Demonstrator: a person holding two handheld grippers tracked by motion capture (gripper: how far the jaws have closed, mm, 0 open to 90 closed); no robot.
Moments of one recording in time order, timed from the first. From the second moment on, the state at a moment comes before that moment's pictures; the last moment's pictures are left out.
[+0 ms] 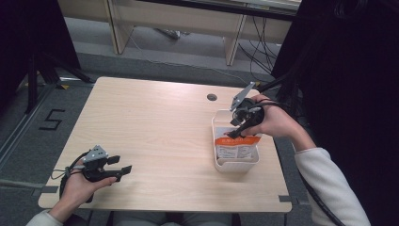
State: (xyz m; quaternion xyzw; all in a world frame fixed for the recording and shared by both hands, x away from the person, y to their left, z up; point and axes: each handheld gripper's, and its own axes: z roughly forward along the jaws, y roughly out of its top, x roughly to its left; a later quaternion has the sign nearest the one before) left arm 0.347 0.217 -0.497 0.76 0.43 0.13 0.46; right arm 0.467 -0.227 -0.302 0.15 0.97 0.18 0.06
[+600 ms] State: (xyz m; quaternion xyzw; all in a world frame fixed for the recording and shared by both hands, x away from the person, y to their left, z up) left arm 0.344 0.215 -0.496 0.76 0.43 0.13 0.47; right arm 0.429 -0.163 -0.318 0.09 0.96 0.27 0.08
